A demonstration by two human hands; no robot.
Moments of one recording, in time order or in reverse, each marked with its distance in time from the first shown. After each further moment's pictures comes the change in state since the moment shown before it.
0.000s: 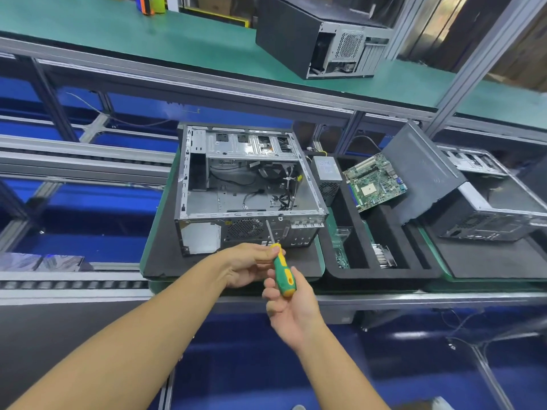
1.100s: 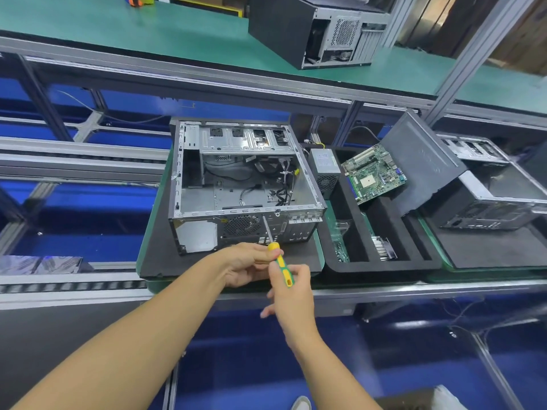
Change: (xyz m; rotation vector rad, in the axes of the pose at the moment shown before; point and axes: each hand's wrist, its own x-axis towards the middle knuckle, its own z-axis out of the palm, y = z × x) left_hand 0.013 -0.005 -0.004 0.022 -0.016 -0.033; right_hand 0.004 0.011 -0.010 -0.794 0.212 -0.550
